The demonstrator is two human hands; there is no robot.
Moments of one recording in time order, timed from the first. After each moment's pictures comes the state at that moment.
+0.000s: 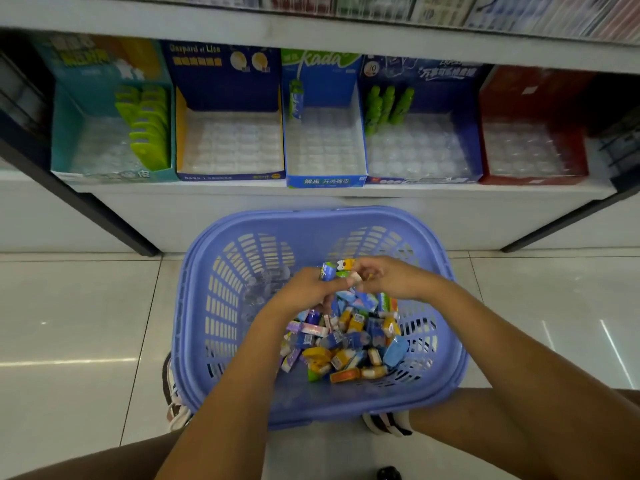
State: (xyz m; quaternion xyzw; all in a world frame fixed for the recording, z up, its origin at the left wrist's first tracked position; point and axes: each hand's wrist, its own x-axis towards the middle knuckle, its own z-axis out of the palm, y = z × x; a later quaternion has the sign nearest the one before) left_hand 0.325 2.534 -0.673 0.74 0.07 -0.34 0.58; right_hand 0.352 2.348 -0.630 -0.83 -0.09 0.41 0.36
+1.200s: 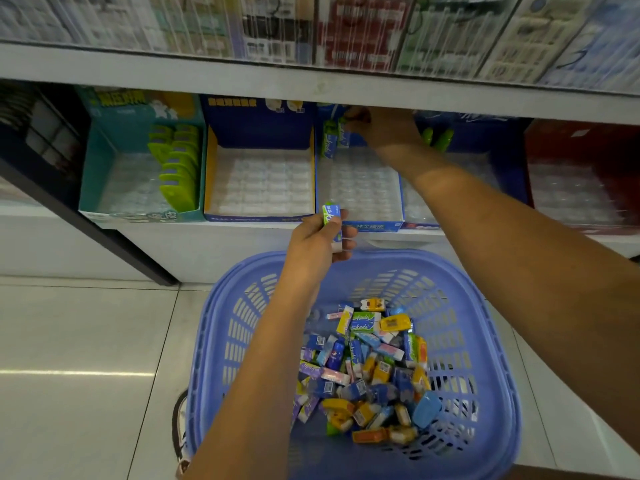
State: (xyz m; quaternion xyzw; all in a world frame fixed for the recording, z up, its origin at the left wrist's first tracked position) left_hand 0.398 2.558 -0.580 0.57 0.16 -0.09 0.80; right_hand 0.577 2.445 -0.541 -0.94 -0.13 0.00 0.31
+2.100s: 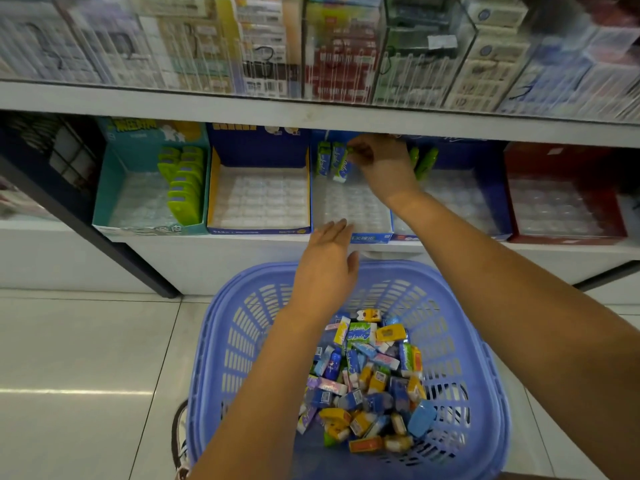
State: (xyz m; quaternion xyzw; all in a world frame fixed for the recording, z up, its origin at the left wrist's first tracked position) left_hand 0.389 2.542 -0.579 0.95 -0.07 0.00 0.31; right_hand 0.533 2.436 -0.533 -0.94 -0.14 -0.08 0.32
